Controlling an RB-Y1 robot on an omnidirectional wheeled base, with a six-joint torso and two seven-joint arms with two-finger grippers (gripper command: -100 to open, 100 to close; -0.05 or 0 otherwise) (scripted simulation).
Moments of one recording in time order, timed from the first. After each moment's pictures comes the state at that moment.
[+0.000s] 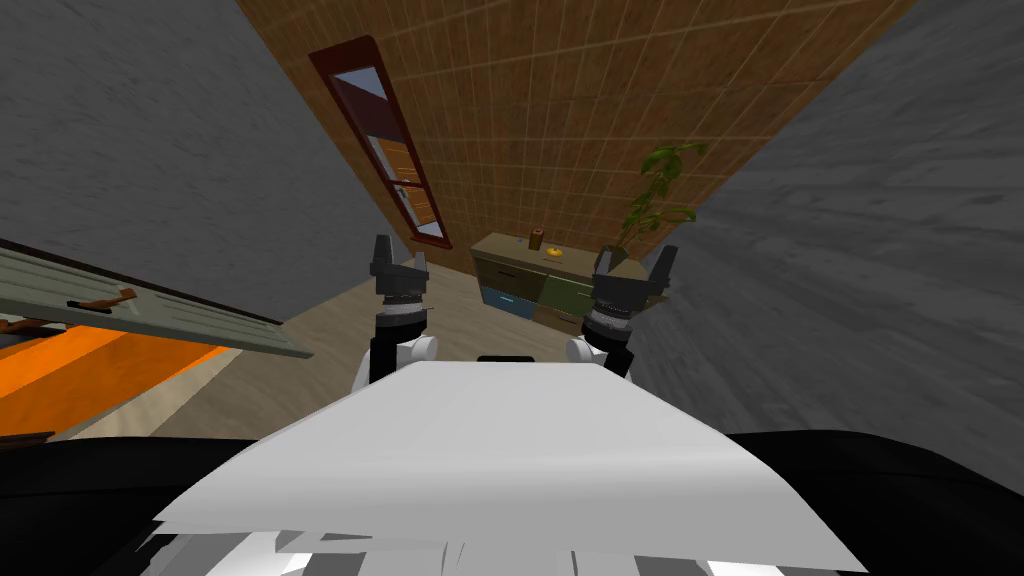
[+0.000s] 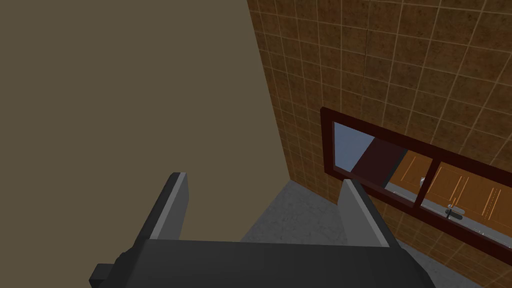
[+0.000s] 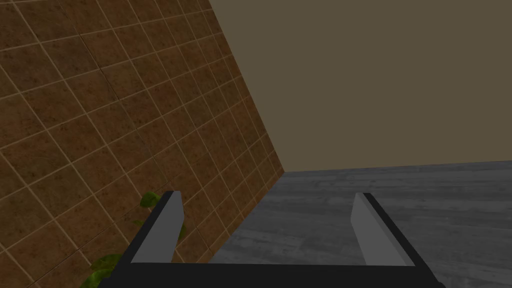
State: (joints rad) left arm 0.48 0.03 0.00 -2.38 -0.05 -0.38 0.16; right arm 0.47 0.00 0.07 -2.36 -0.05 -0.64 -0.16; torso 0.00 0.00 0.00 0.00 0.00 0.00
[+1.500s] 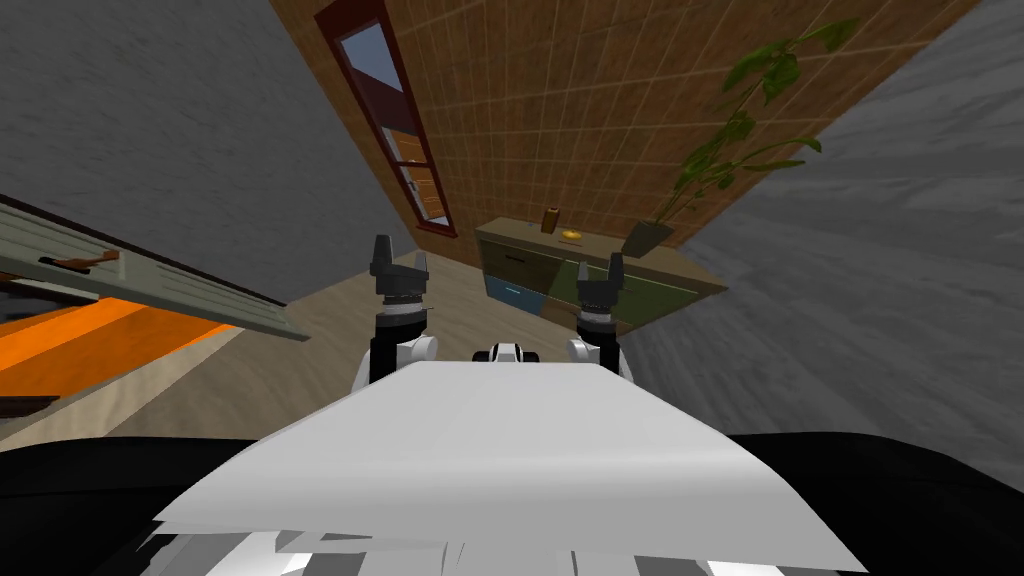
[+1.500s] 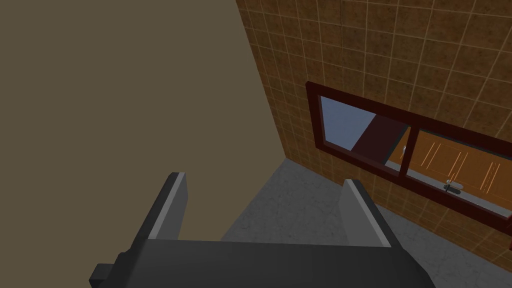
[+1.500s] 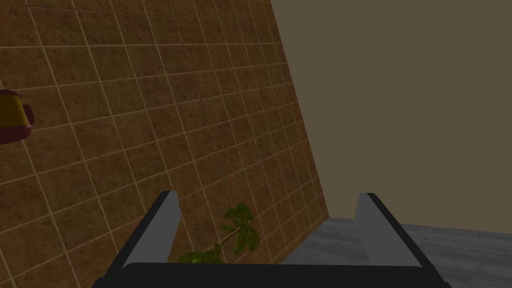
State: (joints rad) left arm 0.48 0.03 0.00 -2.38 -0.05 -0.38 0.16; right arm 0.44 -0.12 0.06 -2.26 0.02 -0.57 -0.11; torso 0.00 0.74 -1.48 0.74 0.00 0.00
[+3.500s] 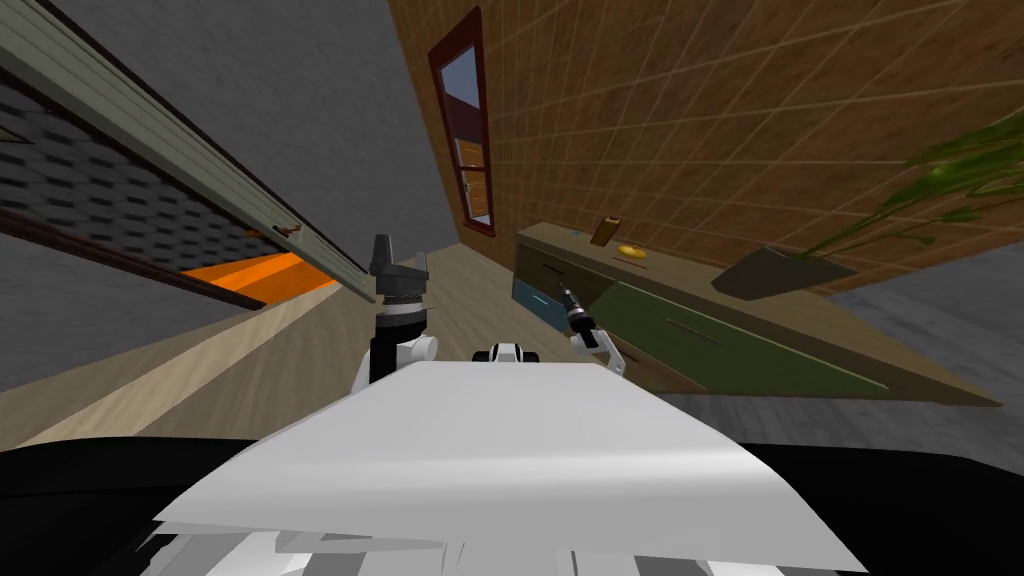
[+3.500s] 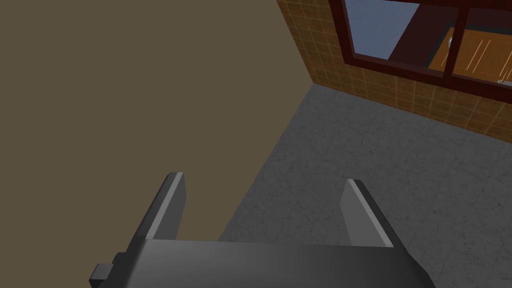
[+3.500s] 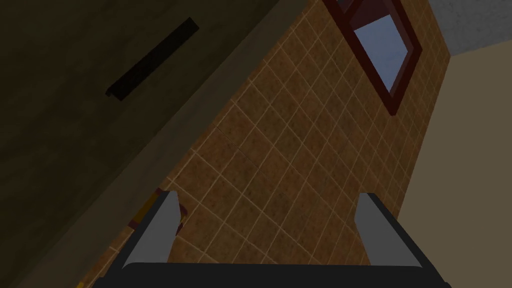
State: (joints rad) left arm 0.48 0.03 0.00 -2.38 -0.05 -0.38 0.16; right arm 0.25 -0.33 0.03 -1.82 0.39 -0.12 0.18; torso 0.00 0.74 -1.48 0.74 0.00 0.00
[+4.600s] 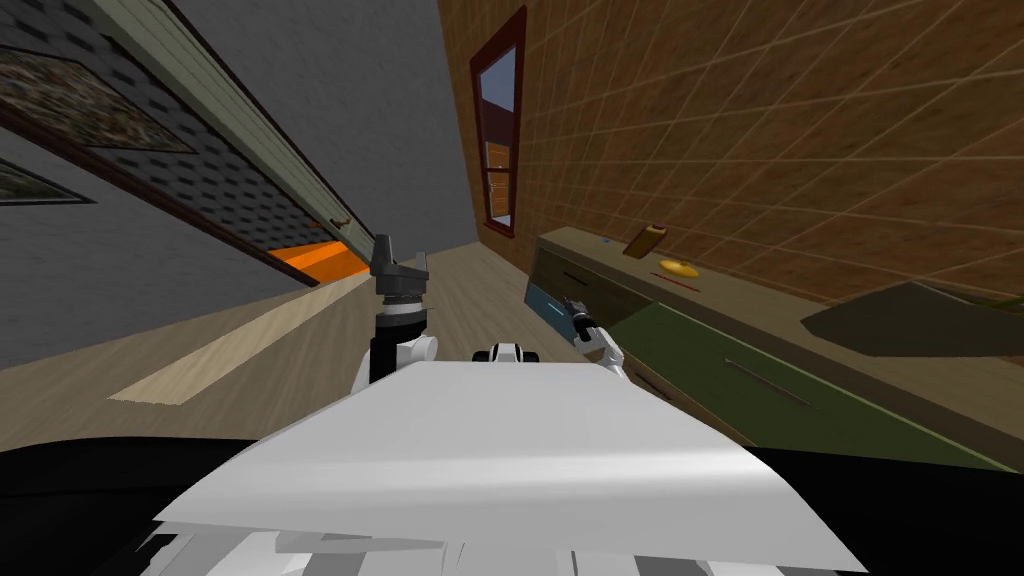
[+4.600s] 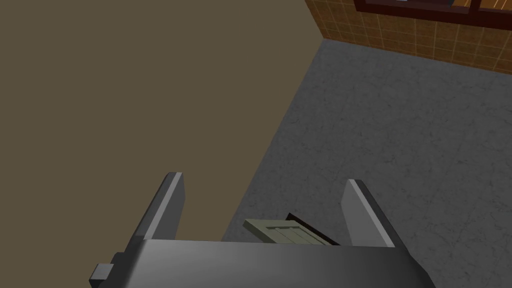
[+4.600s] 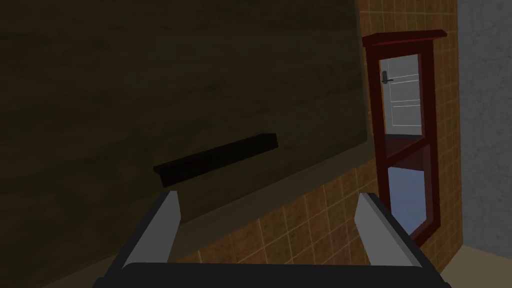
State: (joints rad) left arm 0.48 0.03 0.00 -2.38 -0.05 -0.38 0.16; right arm 0.15 -0.40 0.03 -1.54 0.62 0.15 0.32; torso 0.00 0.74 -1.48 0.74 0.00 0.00
